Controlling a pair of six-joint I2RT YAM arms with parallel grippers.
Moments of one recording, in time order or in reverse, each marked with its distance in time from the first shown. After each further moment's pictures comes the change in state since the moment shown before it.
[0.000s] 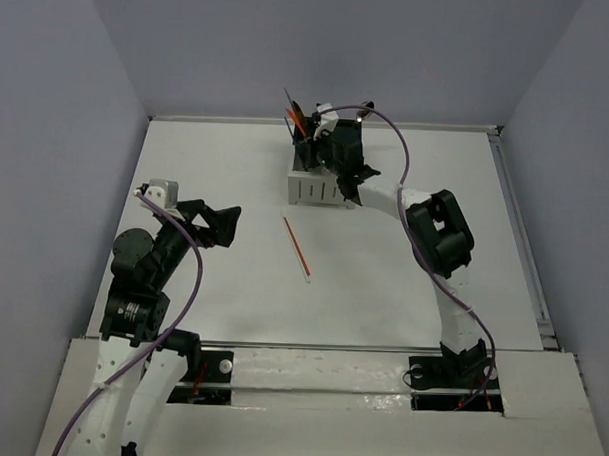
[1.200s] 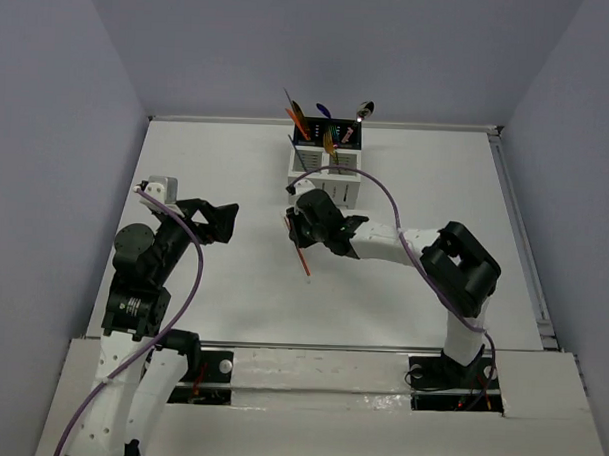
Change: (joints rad) left arm 0.028 0.032 0.000 0.001 -0.006 0.000; right arm 0.312 -0.357 -0.466 -0.427 0.195 0.184
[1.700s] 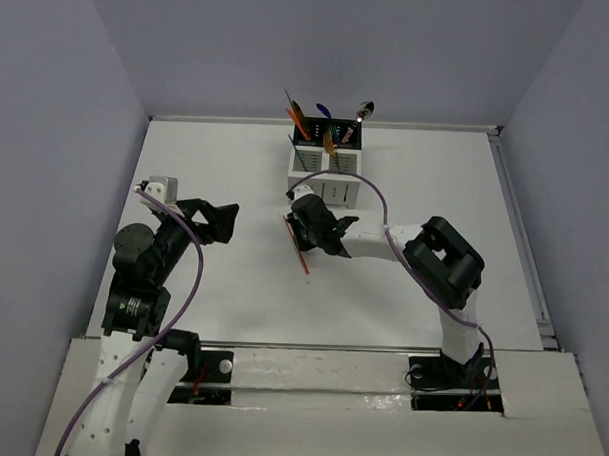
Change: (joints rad) left arm 0.011 0.000 0.000 0.000 0.010 0.000; right arm -0.004 0.119 0.041 -0.059 0.090 0.013
